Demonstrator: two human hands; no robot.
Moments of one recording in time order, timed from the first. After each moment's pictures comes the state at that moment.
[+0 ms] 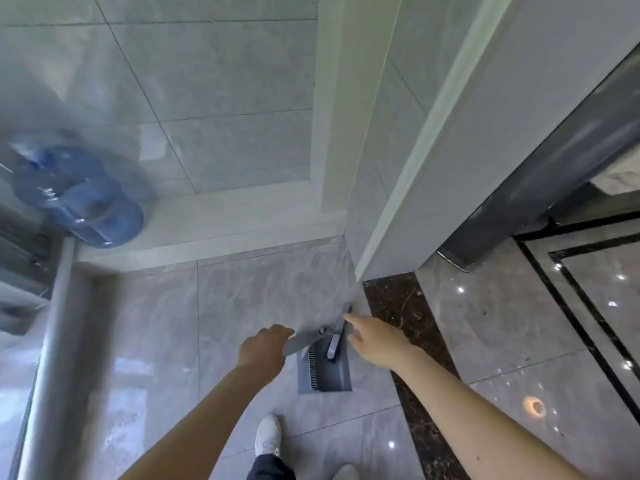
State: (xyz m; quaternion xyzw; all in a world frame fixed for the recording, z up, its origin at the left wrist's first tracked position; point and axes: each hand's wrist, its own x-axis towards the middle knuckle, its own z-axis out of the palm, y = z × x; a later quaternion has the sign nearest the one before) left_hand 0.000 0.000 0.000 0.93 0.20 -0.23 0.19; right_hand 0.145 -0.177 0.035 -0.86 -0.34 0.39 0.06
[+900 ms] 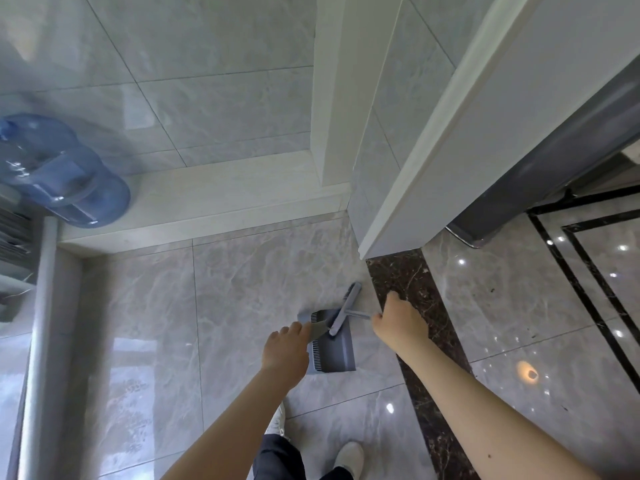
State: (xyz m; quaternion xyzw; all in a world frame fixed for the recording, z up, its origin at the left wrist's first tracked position) left_hand 0.024 -0.024 -0.055 0.93 0.18 -0.27 0.16; right_hand 0.167 -0.167 -0.012 -0.94 -0.13 0.30 0.04
